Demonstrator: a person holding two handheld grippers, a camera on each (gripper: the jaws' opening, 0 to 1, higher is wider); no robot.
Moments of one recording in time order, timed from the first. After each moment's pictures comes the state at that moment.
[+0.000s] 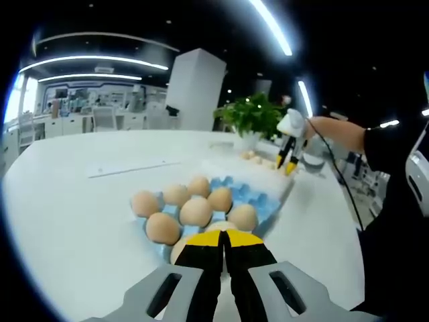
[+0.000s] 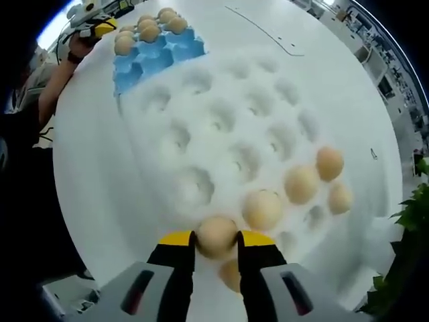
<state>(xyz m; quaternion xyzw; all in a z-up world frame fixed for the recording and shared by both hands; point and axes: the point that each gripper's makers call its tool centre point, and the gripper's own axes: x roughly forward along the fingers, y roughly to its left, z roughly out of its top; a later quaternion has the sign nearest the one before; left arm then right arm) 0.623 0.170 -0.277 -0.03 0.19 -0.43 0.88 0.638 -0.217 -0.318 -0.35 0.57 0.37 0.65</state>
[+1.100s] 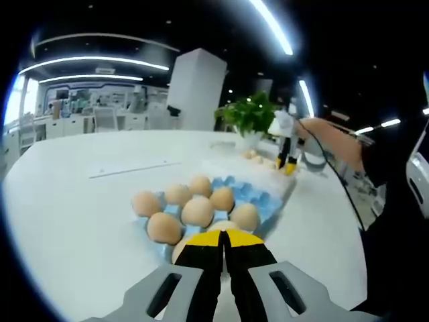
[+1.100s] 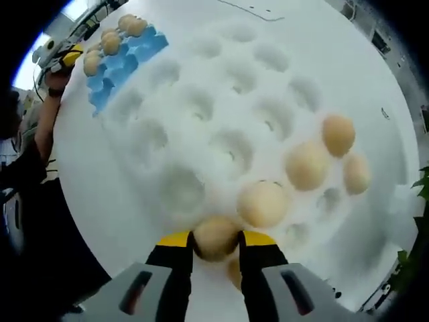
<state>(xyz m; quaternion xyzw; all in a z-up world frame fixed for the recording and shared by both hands) 0.625 0.171 -0.278 -0.03 0.19 -0.43 0.88 0.642 -0.222 -0.329 -0.27 0.65 0.33 0.62</state>
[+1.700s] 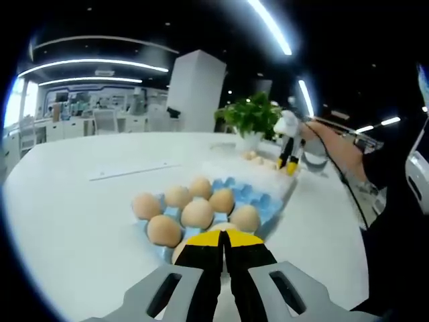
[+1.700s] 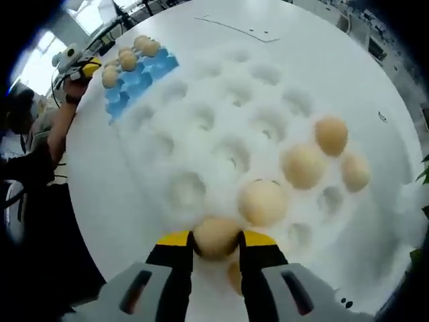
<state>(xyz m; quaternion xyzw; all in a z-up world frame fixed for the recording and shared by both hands) 0.625 0.169 -0.276 -0.03 0.18 -0.43 0.89 0.655 -0.223 -0.324 -0.23 0.60 0.37 0.68</state>
